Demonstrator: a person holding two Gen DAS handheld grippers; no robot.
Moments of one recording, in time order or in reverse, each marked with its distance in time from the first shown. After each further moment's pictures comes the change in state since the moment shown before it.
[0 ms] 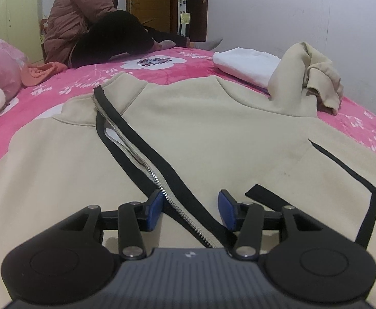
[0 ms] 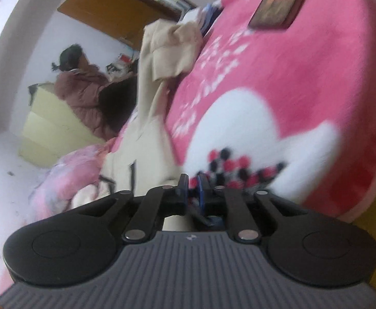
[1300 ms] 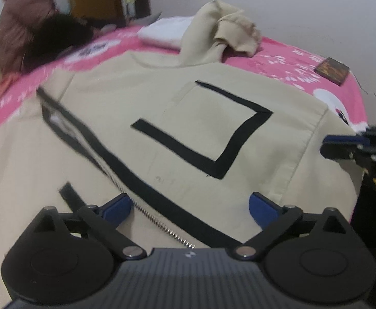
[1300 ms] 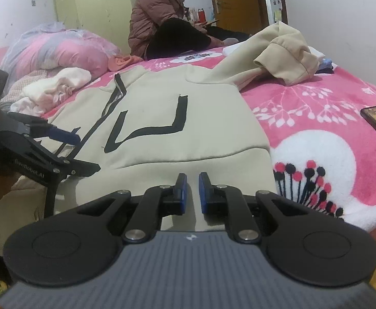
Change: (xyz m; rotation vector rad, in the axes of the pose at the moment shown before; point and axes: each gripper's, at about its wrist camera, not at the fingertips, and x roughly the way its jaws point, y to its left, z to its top) left arm -0.064 -0.089 -0.040 0.192 0.165 -0.107; right arm 0.033 0.094 -0.068 -0.818 0.097 -0.076
